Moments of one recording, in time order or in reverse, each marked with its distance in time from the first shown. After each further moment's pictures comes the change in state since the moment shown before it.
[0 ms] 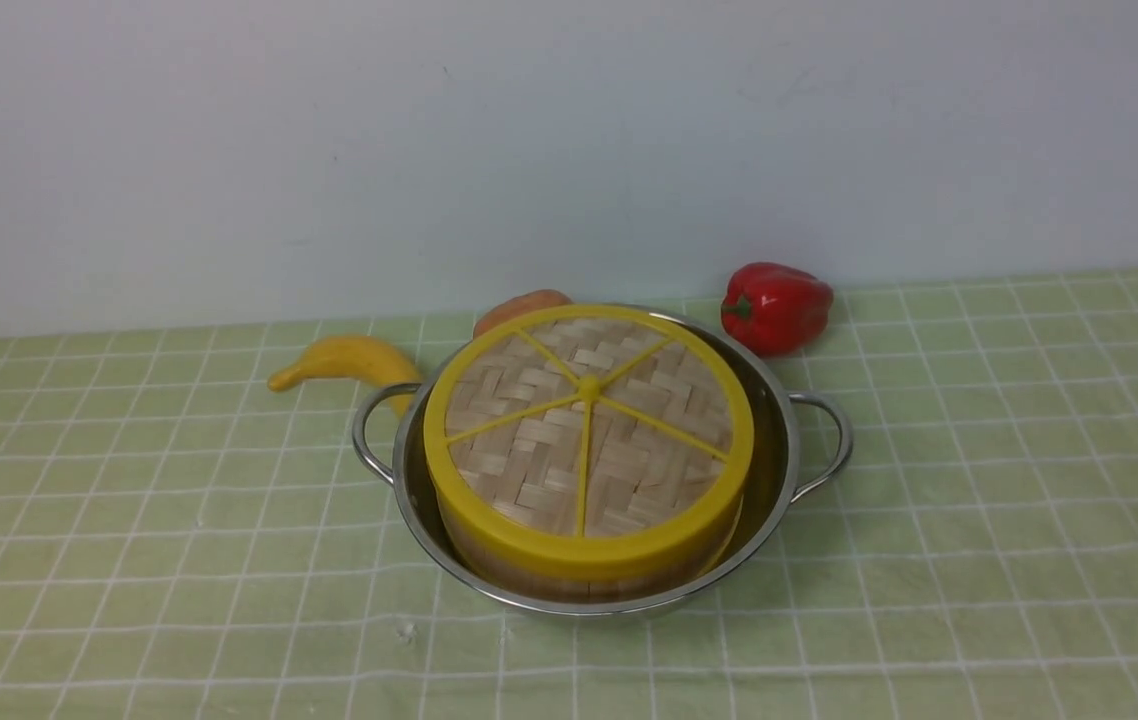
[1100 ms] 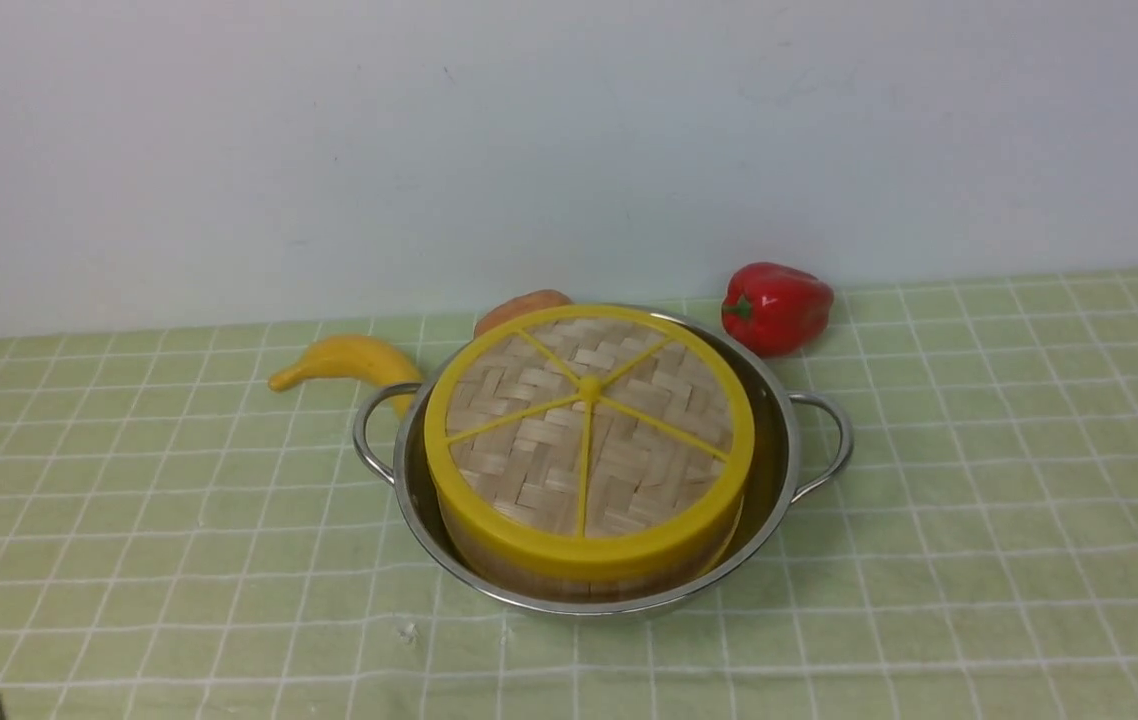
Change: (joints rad) right arm 0.000 0.000 -0.001 -0.090 0.004 -0.001; left arm -0.263 0.312 -0.361 0.002 0.044 0.015
